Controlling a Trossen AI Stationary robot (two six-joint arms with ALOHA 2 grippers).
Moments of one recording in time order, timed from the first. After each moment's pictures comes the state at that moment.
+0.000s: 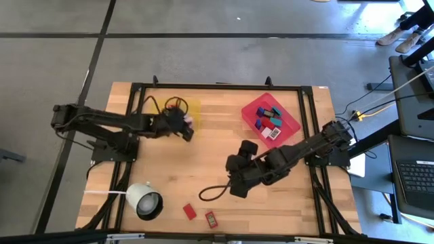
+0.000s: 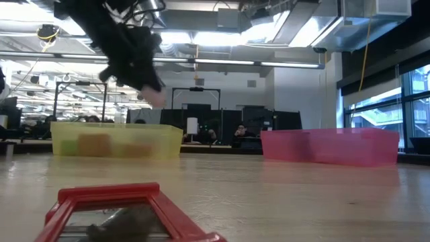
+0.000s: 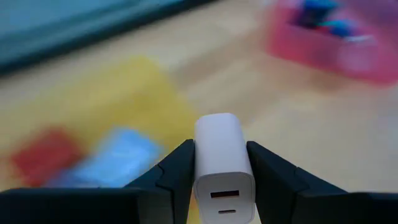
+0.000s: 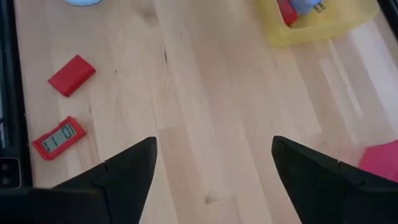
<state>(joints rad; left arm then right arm) 0.04 1.17 0.70 -0.31 -0.53 -0.72 0.49 1.86 1.89 -1.18 0.43 0.61</state>
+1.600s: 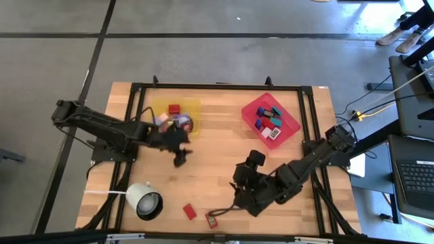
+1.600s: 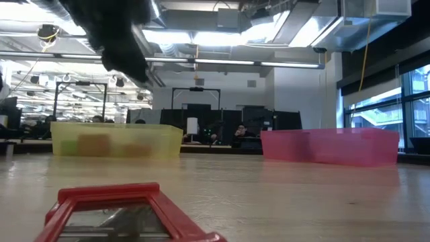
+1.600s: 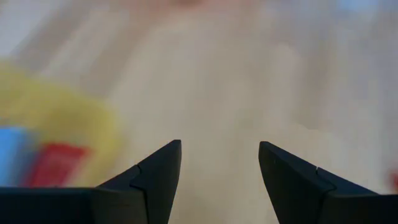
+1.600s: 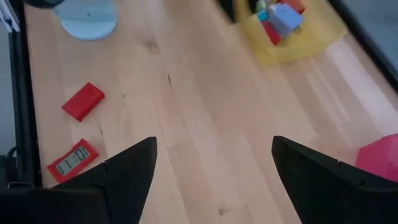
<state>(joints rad) -0.15 1.15 0.76 -0.42 -0.26 -0.49 0.63 1.87 1.89 -1.17 0.64 0.78</state>
